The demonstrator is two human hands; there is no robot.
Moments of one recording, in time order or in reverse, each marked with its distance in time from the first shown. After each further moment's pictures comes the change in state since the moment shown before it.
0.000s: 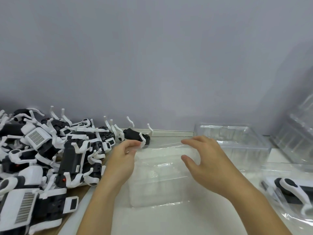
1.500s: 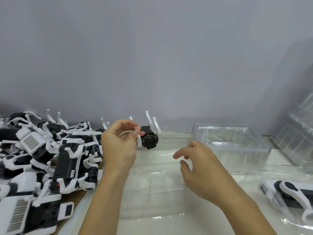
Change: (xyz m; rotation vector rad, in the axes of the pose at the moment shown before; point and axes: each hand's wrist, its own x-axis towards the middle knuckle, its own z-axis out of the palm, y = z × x) left_hand 0.007 0.049 0.016 -0.315 0.279 0.326; right_hand 0.002 -0.003 0.010 0.009 0.012 -0.033
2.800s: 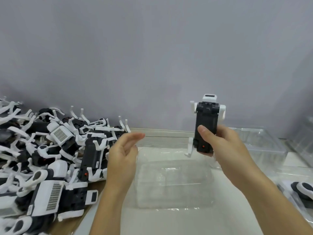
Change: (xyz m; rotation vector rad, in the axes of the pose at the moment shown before) left_hand -0.030 0.000 -0.054 0.027 -0.146 -0.067; right_hand 0.014 -0.028 -0.027 0.929 0.165 0.323
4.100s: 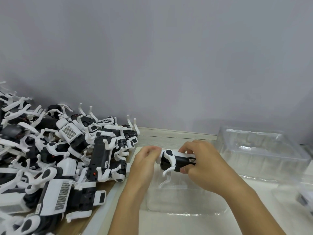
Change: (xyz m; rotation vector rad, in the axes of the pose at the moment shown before) left_hand 0.005 -0.027 0.013 0.016 -0.043 -0.470; right_hand 0.005 0.025 0.045 -0.915 -0.321 -0.279
